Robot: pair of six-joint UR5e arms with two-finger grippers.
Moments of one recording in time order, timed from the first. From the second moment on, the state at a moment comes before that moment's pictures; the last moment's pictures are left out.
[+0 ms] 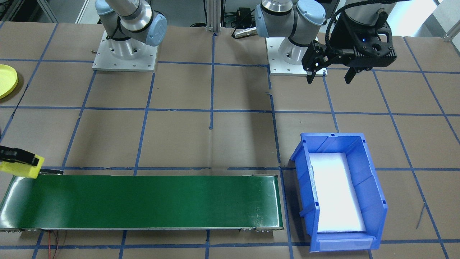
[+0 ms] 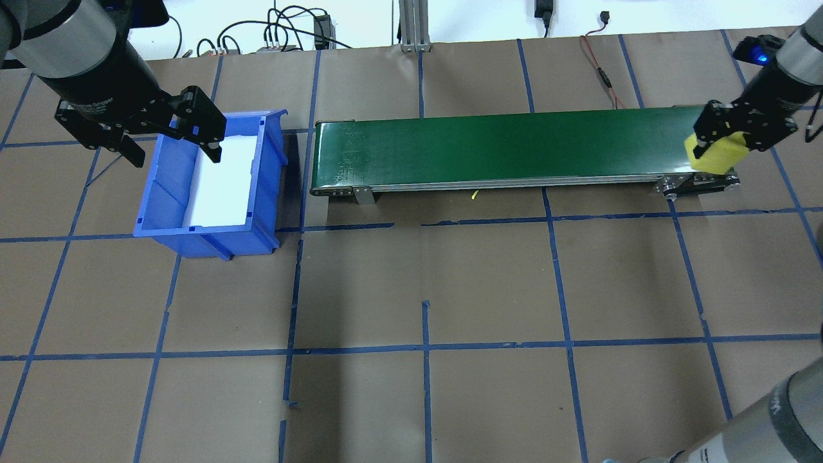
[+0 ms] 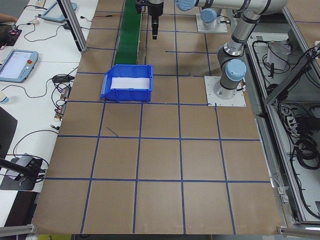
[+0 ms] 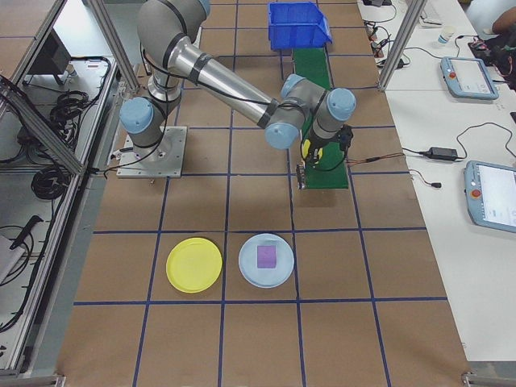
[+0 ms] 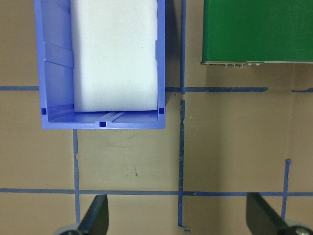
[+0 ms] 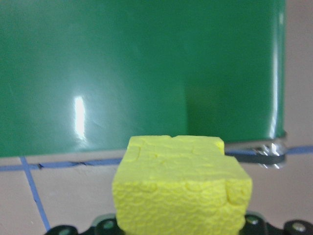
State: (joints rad) left arm -1.51 -1.50 -1.56 -1.62 1.58 0.04; right arm 1.04 -1.17 1.51 -1.67 -1.47 -0.39
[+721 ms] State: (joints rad) left arm -1.51 -1.50 -1.56 -1.62 1.58 0.04; right arm 0.50 -1.28 1.73 -1.69 -1.65 -0.84
